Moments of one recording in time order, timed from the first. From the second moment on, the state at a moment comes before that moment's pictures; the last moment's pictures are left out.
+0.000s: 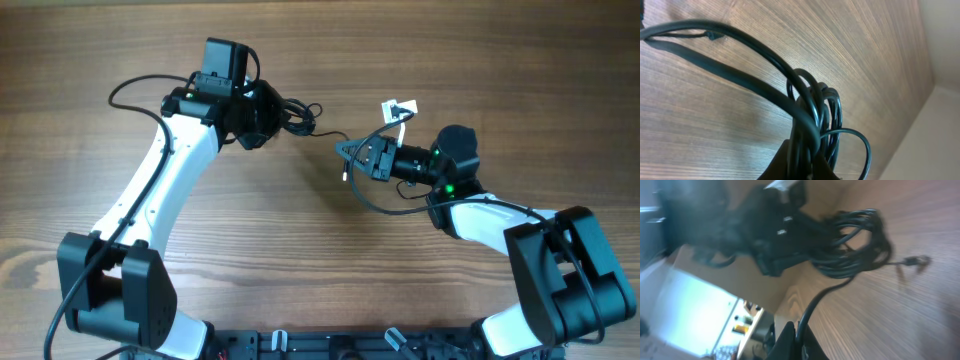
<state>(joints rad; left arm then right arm) -0.24 1.69 1.34 -0.70 0.37 -0.95 0.30 1.70 0.58 1.02 -0.97 0.98</state>
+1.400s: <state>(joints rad) -0.03 1.69 1.34 -0.45 0.73 -1.13 0.30 1.68 0.60 0.09 -0.83 0.82</state>
